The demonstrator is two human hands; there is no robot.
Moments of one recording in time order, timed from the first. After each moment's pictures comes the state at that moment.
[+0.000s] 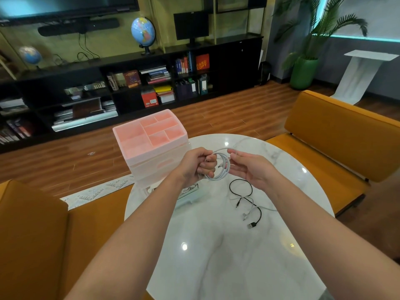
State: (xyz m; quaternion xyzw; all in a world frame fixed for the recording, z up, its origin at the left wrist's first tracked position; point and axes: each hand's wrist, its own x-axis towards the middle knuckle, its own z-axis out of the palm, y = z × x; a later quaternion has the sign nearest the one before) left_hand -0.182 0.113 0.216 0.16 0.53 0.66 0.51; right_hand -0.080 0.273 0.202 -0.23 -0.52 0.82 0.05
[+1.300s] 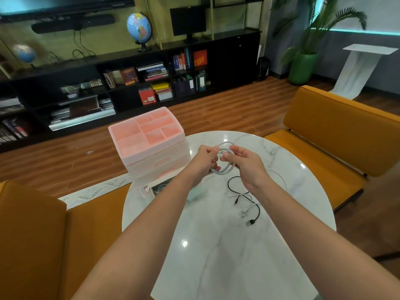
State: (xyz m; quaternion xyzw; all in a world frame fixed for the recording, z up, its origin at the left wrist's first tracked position) left_hand -0.178 0.149 0.196 0.19 0.73 0.59 0.31; right_hand -0.080 0.254 0.195 -0.24 -0.57 0.77 0.17
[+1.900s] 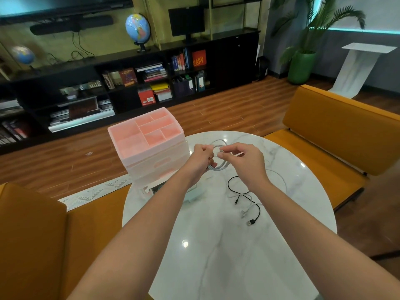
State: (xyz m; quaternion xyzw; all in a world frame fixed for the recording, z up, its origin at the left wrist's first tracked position) left_hand -0.192 0.149 0.190 0.16 0.74 0.59 0.28; right_hand -0.077 0.248 0.207 -0.22 -0.76 0.55 0.27
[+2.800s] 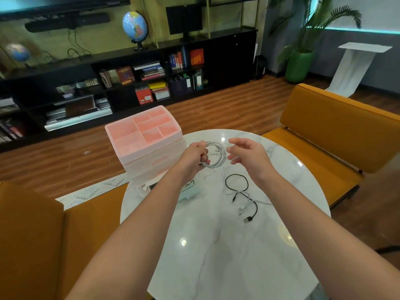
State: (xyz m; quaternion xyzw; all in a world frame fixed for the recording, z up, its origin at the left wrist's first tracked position) left_hand -0.180 0.140 0.205 0.11 0.67 0.67 0.30; right_hand -0.070 0.266 0.214 -0.21 -0.61 0.74 0.19
